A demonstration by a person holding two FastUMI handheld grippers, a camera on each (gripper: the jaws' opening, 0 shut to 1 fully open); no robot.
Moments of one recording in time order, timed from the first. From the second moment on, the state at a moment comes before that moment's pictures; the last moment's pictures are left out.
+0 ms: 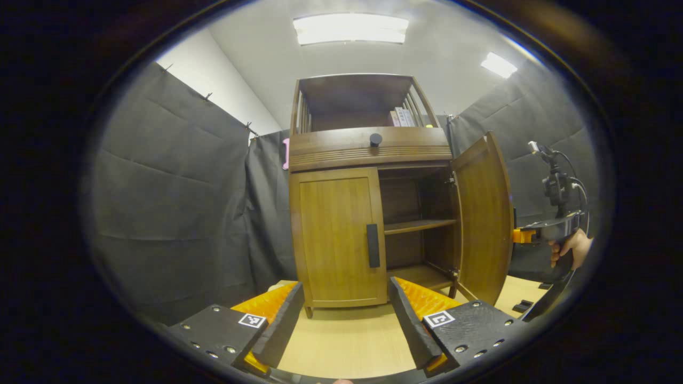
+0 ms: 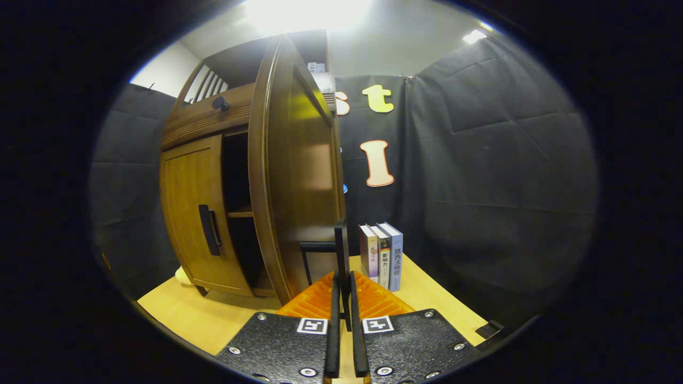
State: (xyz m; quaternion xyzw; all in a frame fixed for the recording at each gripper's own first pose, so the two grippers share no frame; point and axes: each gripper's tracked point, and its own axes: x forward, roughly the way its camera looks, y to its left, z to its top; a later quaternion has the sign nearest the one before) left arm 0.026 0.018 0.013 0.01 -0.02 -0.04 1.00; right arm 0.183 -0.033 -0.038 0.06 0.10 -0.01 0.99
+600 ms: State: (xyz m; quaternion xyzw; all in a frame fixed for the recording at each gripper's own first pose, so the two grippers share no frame) left arm 0.065 -0.012 0.014 0.01 -0.02 -0.09 1.00; right arm 0.164 -0.098 -0.048 0.09 0.10 -0.05 0.99
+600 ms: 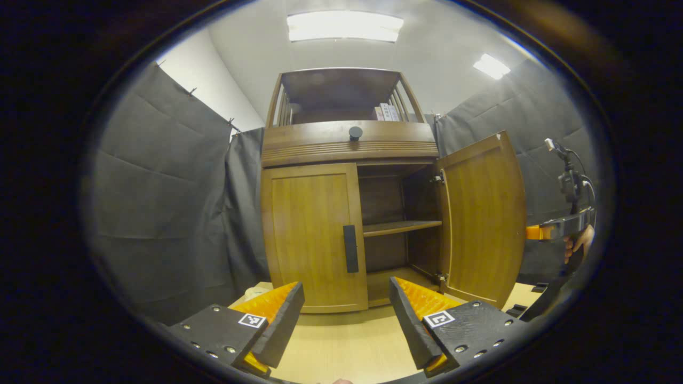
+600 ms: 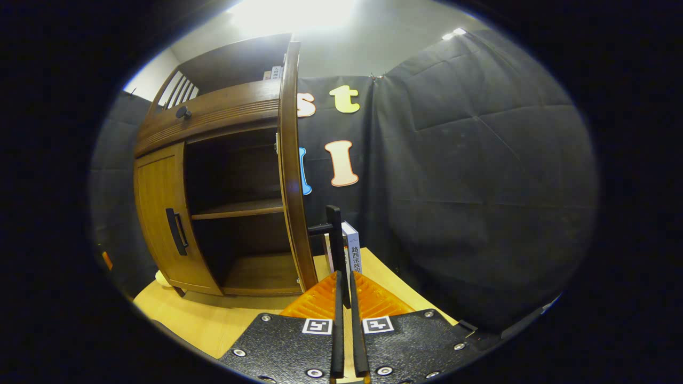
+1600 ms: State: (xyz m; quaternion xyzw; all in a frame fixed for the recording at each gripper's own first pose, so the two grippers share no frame) left arm 0.289 -0.041 0.002 -0.03 0.01 -0.07 1.00; right arm 0.109 -0.110 -0.009 0.02 0.05 -0.07 1.00
